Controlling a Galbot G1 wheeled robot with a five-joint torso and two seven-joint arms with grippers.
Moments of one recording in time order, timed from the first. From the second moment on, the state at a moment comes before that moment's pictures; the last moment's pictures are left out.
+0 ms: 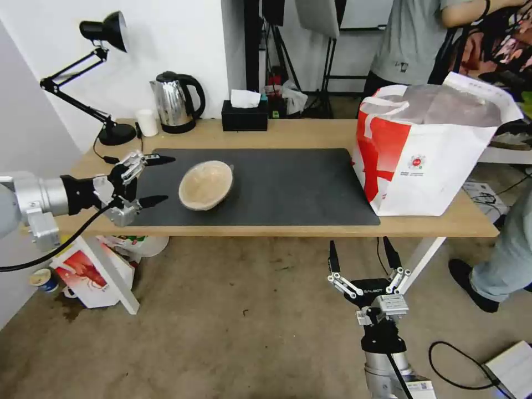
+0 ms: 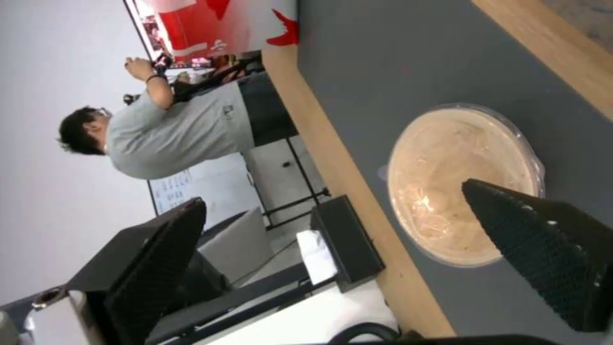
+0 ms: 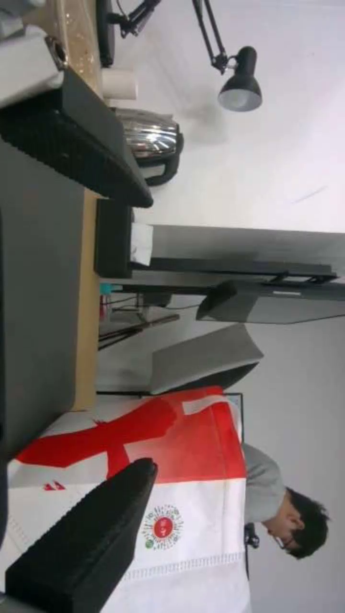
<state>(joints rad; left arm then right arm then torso) 1.08 -0.51 -0.75 -1.96 0.32 -0.67 0.72 -1.77 1.32 0.31 2.15 -0.12 0.56 0.30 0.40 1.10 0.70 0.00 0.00</state>
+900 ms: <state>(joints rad) 0.98 -0.51 -0.61 -1.93 0.33 -0.66 0.72 -1.77 1.32 0.31 2.15 -0.12 0.56 0.30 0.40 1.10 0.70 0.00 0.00</state>
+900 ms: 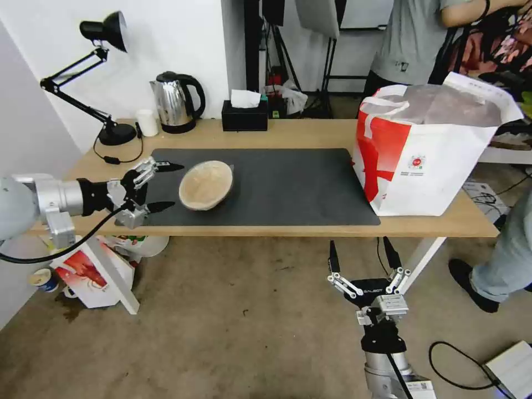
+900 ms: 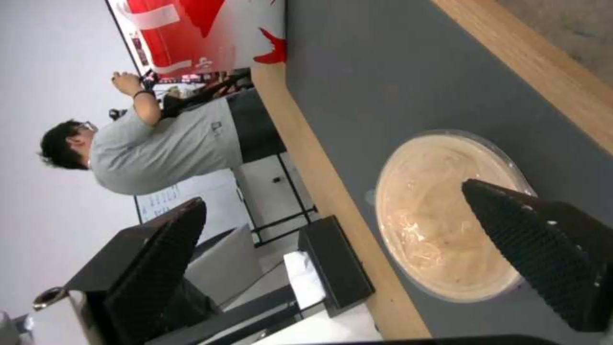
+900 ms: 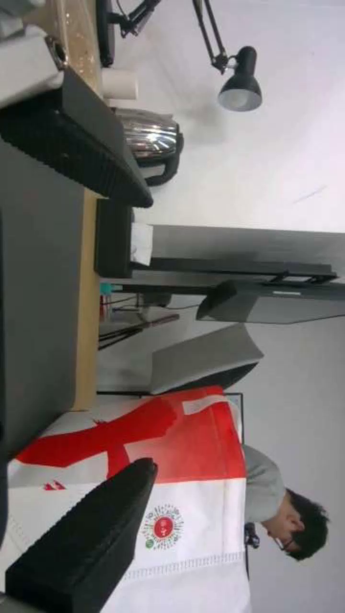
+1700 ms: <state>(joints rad) 0.88 -0.52 -0.51 -1.90 0.34 -0.66 0.73 -1.77 1.32 0.31 2.15 -0.12 0.56 0.30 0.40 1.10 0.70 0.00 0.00</state>
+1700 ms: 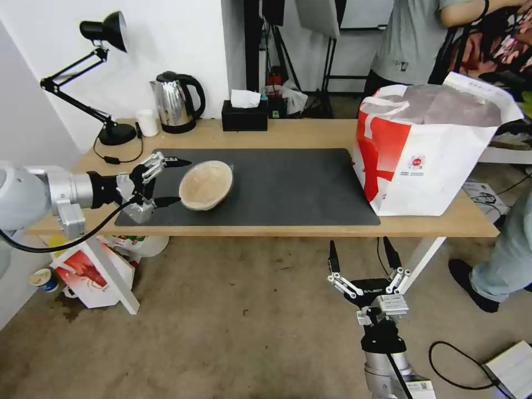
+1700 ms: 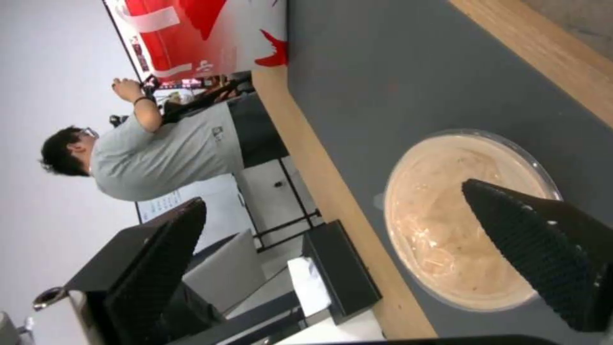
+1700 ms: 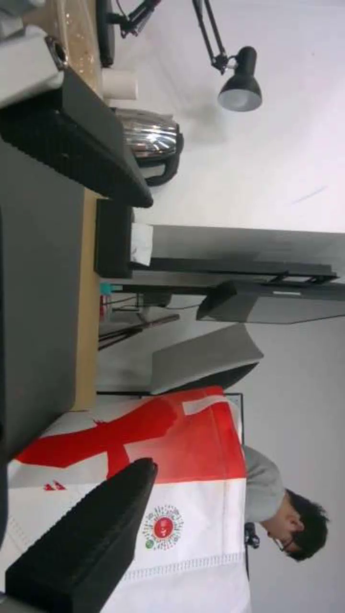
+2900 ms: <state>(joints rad) 0.83 -0.56 -0.45 -1.86 0.36 -0.67 0.77 -1.77 1.32 0.31 2.15 -0.12 0.56 0.30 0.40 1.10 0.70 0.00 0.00</state>
